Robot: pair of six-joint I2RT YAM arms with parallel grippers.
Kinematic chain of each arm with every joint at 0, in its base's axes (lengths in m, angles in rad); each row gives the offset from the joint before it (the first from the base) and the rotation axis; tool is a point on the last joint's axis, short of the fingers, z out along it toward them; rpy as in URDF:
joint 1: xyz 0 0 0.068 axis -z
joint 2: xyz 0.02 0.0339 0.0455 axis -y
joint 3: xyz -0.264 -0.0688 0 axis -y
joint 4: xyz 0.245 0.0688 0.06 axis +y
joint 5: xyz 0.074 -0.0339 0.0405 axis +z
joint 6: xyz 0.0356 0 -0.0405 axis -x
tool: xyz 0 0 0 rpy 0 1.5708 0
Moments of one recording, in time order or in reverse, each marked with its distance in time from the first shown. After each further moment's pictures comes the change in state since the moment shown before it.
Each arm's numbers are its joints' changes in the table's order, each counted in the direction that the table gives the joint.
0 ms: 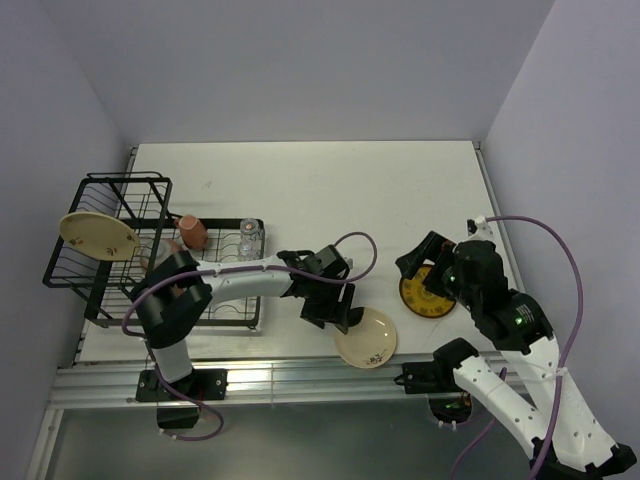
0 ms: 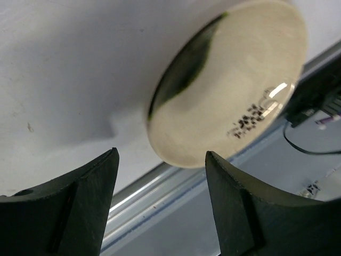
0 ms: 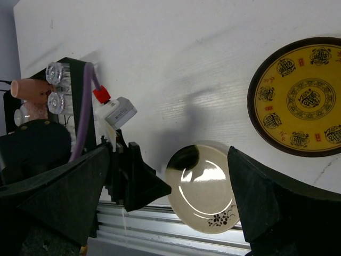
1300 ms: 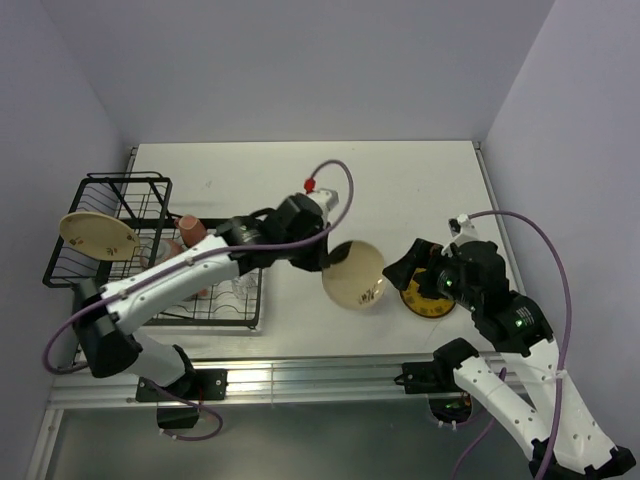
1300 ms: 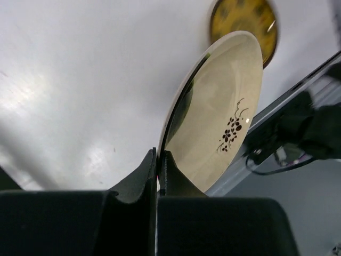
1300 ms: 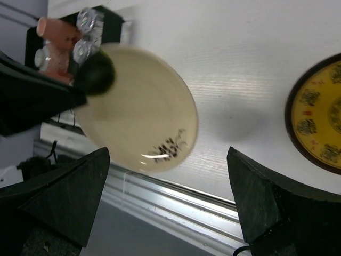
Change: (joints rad) left arm -0.054 0.261 0.215 0.174 0.283 -0.155; right arm 0.004 0.030 -0.016 -0.040 0.201 0.134
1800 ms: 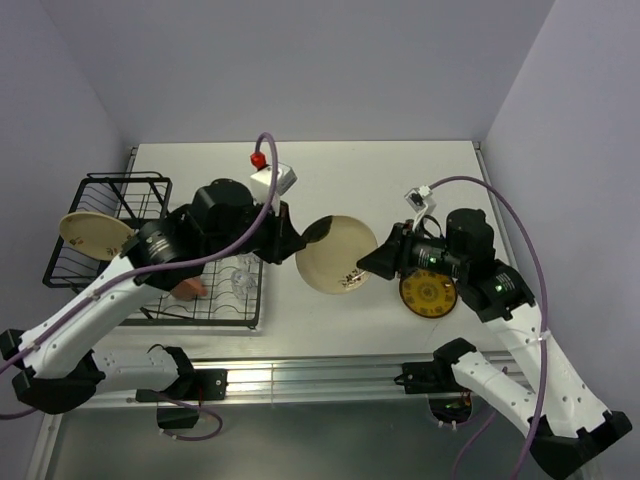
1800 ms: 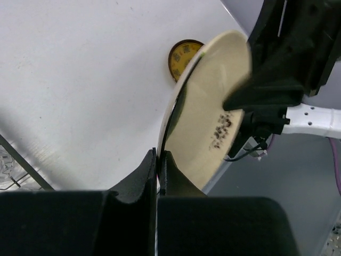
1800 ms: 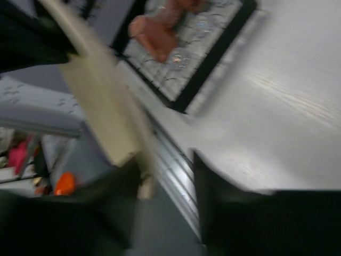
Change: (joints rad) left arm -0.044 0.298 0.182 0.126 -0.029 -0.167; right arm 0.000 -0.194 0.076 -0.275 0.478 0.160
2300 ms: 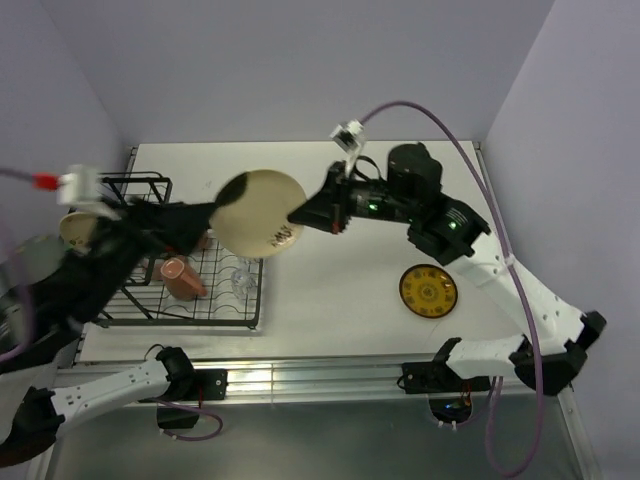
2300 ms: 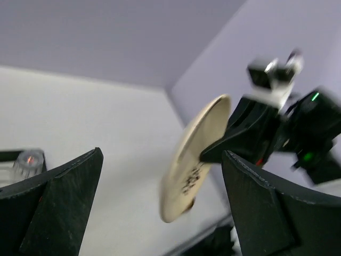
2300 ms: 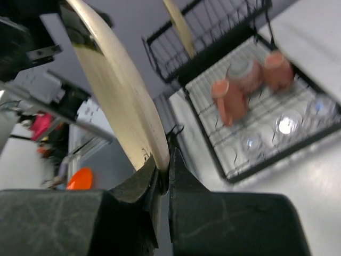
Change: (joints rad) left arm -0.005 0.426 -0.031 -0.079 0.418 0.175; right arm -0.302 -0.444 0.477 -0.218 0.034 -0.005
